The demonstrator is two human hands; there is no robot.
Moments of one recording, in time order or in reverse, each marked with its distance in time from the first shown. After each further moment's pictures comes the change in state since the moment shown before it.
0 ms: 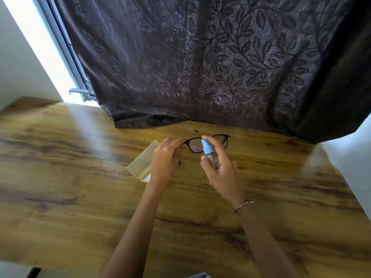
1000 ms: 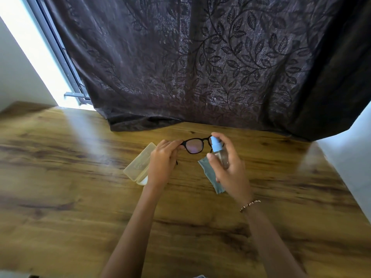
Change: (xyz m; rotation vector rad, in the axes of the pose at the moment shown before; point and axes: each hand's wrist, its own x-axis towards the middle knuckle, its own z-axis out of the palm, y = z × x) left_hand 0.000 0.004 0.000 0.011 -0.013 -0.013; right_hand -0.001 0.000 -0.024 0.125 0.059 0.007
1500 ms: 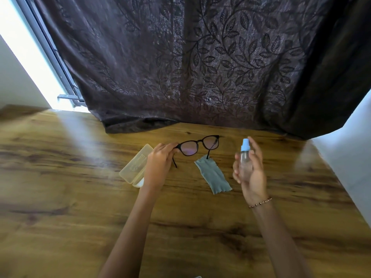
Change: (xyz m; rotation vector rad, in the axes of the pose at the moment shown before) left_hand -0.001 -0.010 0.009 0.034 -0.105 -0.068; right_hand -0.001 0.057 -0.038 0.779 0.251 0.284
